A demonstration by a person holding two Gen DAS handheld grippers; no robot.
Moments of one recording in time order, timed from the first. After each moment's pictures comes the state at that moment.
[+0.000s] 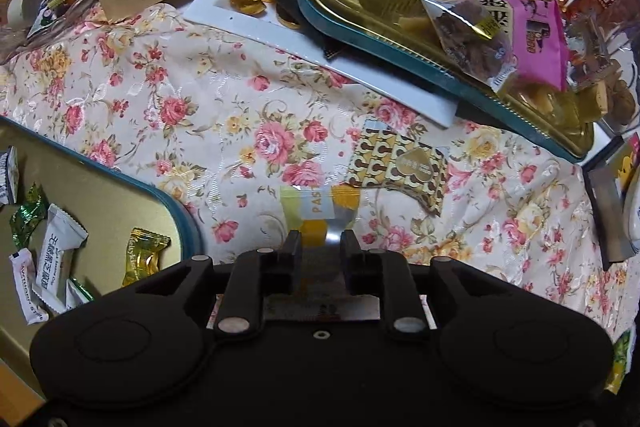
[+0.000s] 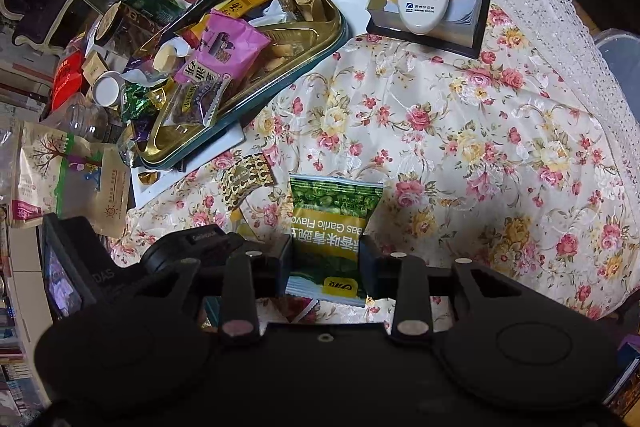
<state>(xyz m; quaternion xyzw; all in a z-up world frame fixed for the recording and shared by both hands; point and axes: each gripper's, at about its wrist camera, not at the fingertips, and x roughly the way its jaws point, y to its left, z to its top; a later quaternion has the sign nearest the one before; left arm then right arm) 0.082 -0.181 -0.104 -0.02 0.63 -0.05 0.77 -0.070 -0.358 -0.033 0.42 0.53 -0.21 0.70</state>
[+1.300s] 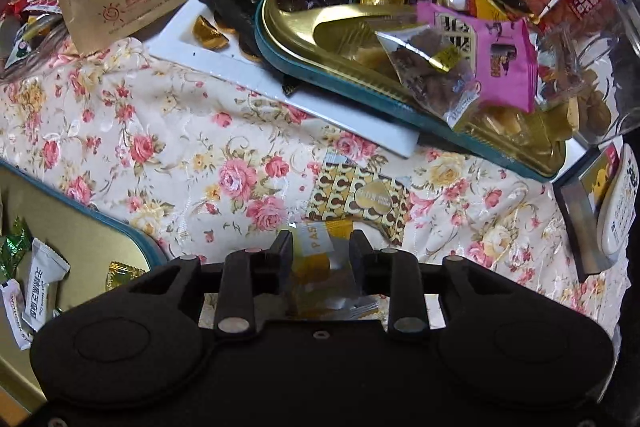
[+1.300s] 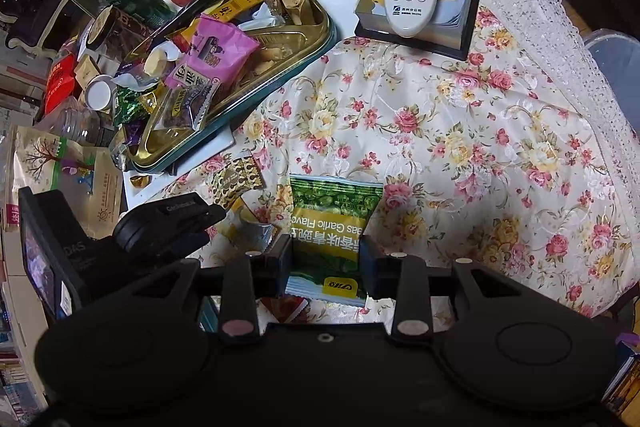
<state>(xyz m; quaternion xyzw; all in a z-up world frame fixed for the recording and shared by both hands) 0.094 -0.198 -0.095 -0.03 0.62 -0.08 0.78 -0.072 -0.361 -0.032 0.42 0.54 -0.22 0.70</state>
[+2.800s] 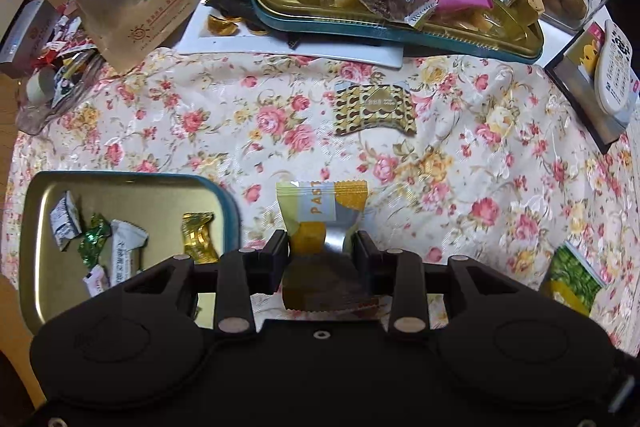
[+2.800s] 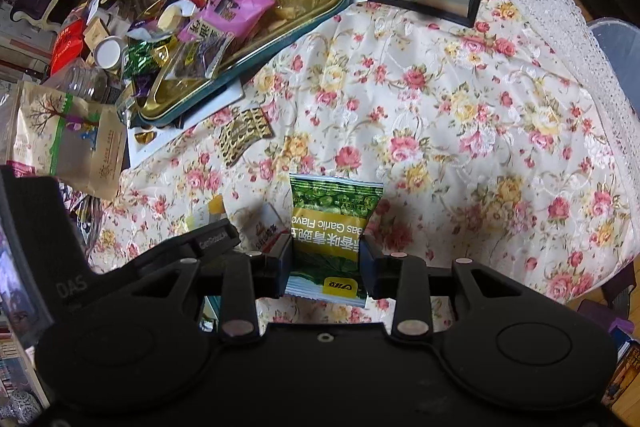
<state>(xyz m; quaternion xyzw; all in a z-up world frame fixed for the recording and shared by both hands) 0.041 -0.196 -0.047 0.12 0.62 -0.10 0.77 -0.085 -0.327 -0.026 0.41 0.56 -0.20 0.70</state>
